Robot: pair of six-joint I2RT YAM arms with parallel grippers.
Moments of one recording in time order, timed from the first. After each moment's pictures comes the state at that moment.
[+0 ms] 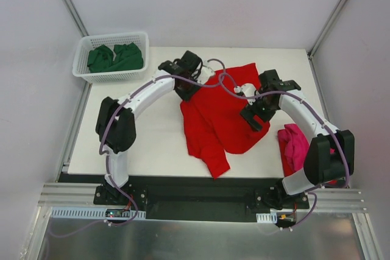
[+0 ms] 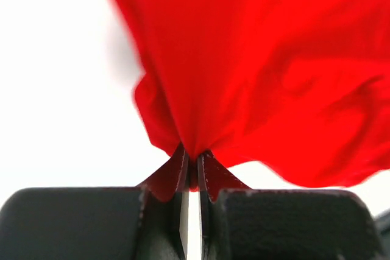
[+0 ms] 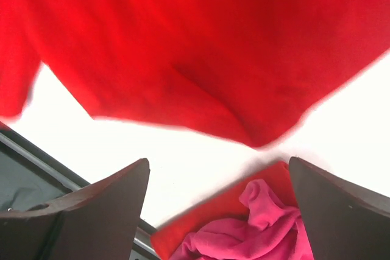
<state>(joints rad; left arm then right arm) -0.61 1.95 1.70 -0.90 0.10 0.28 0.28 1.51 1.21 -1.01 -0.15 -0.63</state>
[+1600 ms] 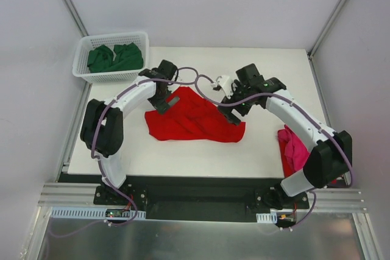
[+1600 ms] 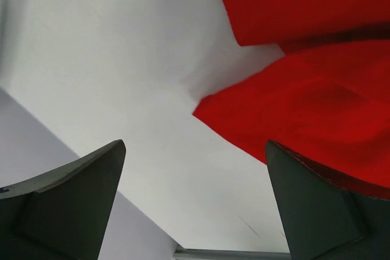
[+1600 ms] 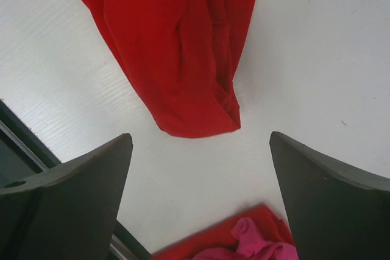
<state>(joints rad) -0.44 1.81 1.46 -0.86 -0.32 0.40 0.49 1.49 1.32 -0.91 -0.22 -0.52</state>
